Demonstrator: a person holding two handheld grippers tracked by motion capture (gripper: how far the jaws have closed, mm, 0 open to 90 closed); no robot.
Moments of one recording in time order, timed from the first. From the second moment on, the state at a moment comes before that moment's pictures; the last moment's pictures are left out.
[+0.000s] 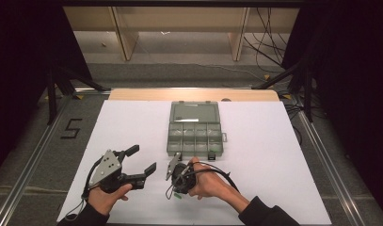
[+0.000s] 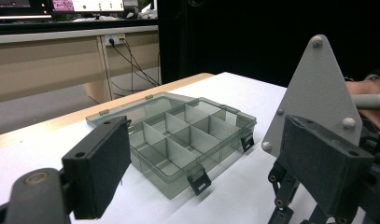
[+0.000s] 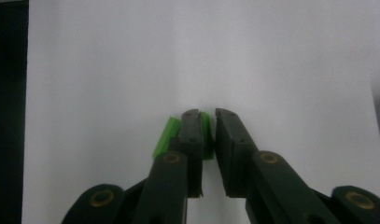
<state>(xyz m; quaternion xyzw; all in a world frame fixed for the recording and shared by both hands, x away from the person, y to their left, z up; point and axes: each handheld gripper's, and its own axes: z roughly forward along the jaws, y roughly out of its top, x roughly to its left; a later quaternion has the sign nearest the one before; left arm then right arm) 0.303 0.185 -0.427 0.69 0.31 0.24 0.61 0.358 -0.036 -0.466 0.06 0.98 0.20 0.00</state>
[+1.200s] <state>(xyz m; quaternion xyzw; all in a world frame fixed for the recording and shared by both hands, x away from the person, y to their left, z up) 0.303 0.186 -0.427 0.69 0.31 0.24 0.61 0.384 -0.080 -0.422 0.09 0.97 0.23 0.03</state>
